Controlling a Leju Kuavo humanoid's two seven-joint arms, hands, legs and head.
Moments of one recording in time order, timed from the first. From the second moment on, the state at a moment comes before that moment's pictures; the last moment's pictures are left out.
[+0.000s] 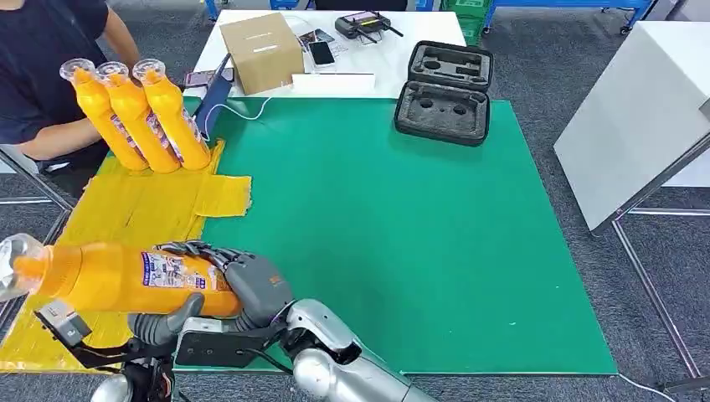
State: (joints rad) left arm 0.11 -0.16 0.03 -1.71 0.20 -0.30 -0.30; right arm -0.39 0.34 0.96 -1.06 0.58 -0.17 -0.06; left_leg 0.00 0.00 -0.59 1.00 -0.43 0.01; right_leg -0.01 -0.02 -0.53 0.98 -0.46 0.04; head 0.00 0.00
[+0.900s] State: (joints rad) left arm 0.10 -0.14 0.14 -1.79 -0.13 -0.17 -0.43; right arm -0.19 0.24 0.86 -1.31 0.63 -0.16 -0.07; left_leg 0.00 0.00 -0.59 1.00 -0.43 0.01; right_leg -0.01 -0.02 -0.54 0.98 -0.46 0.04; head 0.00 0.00
